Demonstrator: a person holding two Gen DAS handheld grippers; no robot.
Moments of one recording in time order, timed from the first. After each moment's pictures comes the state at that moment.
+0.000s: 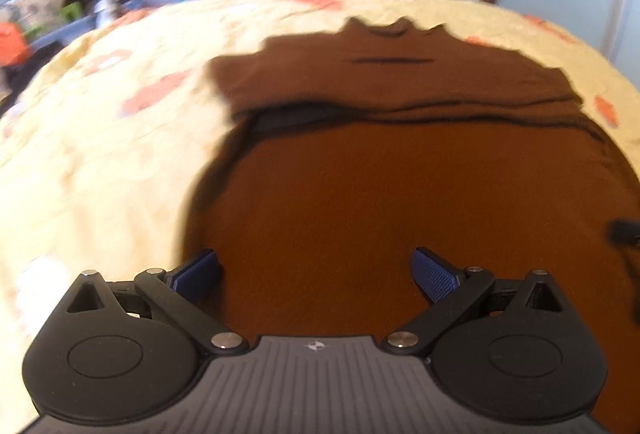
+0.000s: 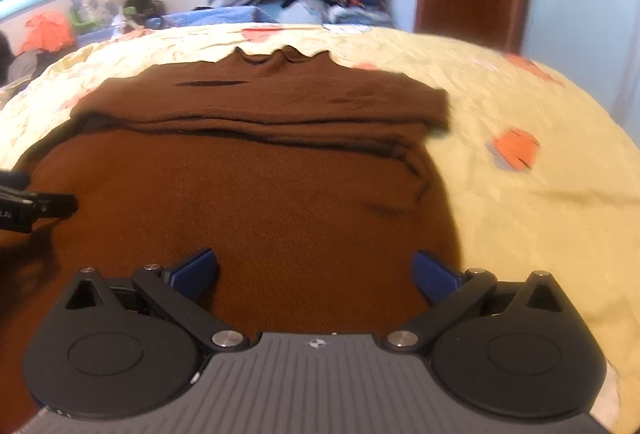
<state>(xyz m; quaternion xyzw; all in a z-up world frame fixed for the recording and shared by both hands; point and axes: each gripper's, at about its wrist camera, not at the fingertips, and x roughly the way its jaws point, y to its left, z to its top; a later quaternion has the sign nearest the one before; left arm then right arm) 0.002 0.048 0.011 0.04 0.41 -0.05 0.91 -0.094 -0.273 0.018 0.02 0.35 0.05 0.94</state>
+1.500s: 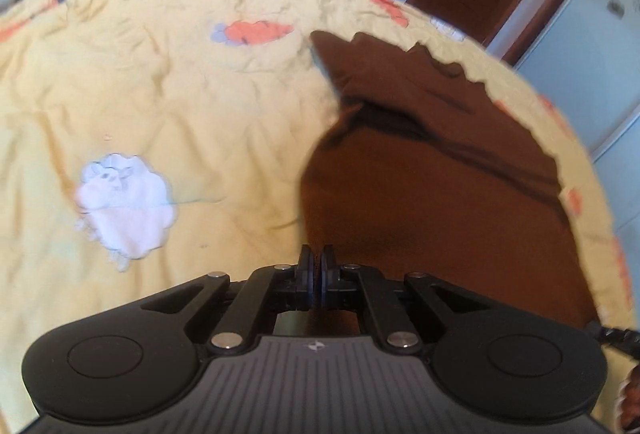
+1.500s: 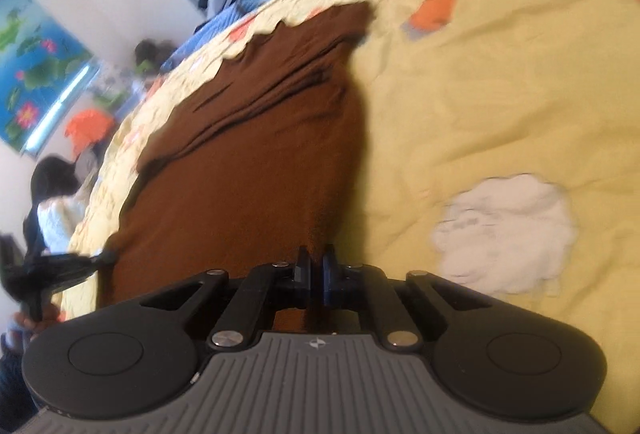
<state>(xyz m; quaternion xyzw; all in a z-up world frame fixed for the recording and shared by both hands) -0.023 0.163 0.030 -0.14 0.46 -0.07 0.87 -0.154 -0.392 0.012 0.27 0.42 0.11 0.86</state>
